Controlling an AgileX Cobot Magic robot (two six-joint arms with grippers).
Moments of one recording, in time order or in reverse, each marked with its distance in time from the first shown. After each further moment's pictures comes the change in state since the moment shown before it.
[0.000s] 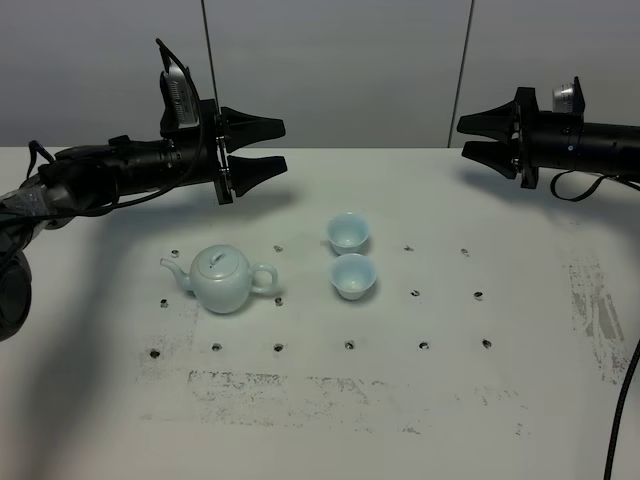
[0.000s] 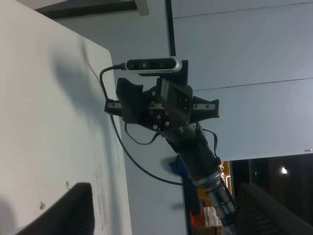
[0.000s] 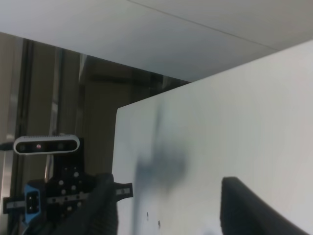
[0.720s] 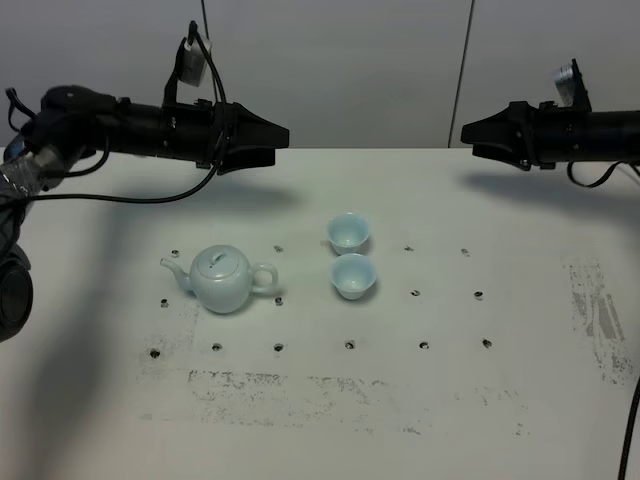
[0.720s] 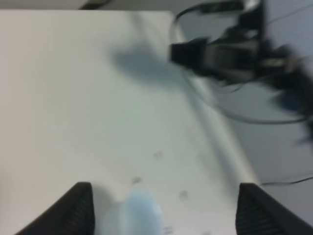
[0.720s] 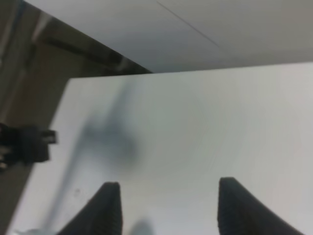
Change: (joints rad) left arm -0.005 0.001 -0.336 0.482 -0.009 0.008; right arm 0.000 -0.073 -0.020 -0.242 -0.050 -0.215
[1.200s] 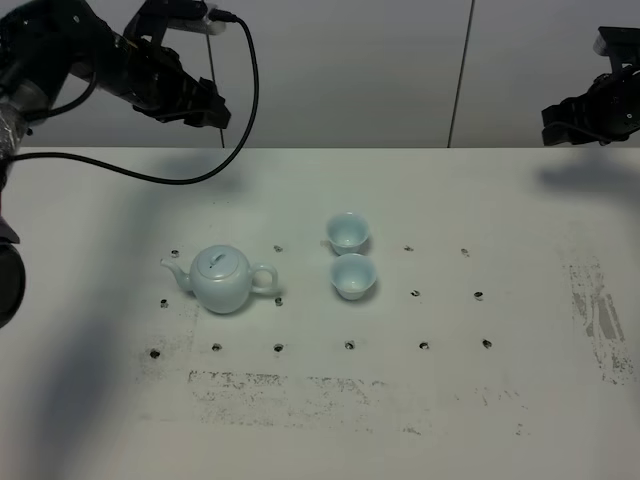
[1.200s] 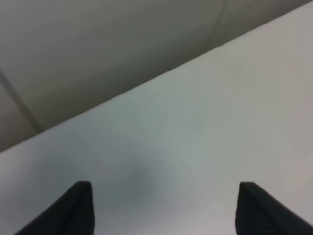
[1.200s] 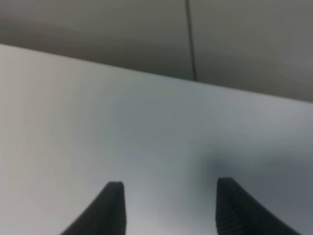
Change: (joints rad) left arm -0.060 -0.190 -0.080 0.855 -0.164 -0.182; right arm 0.000 -0.109 -0.147 -0.822 -0.056 0.331
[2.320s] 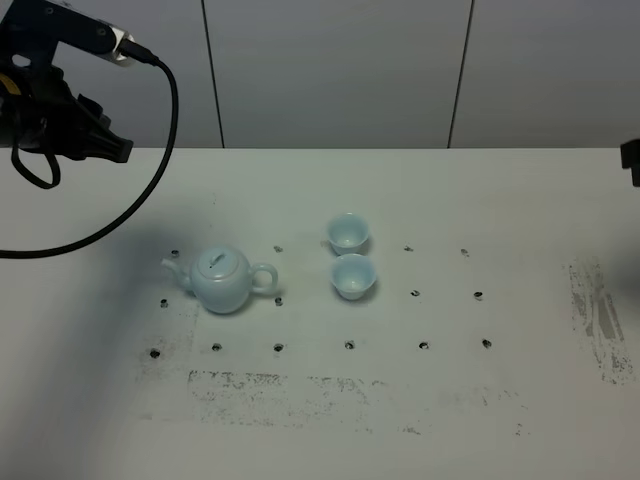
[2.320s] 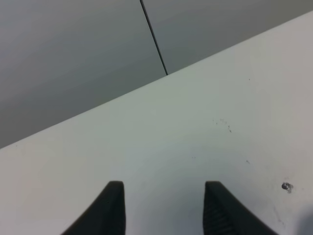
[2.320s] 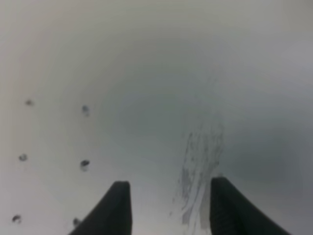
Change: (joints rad) left arm -0.026 -0.874 1.283 0.345 -0.697 -0.107; right arm 0.019 -1.023 1.219 -0.088 -0.298 0.090
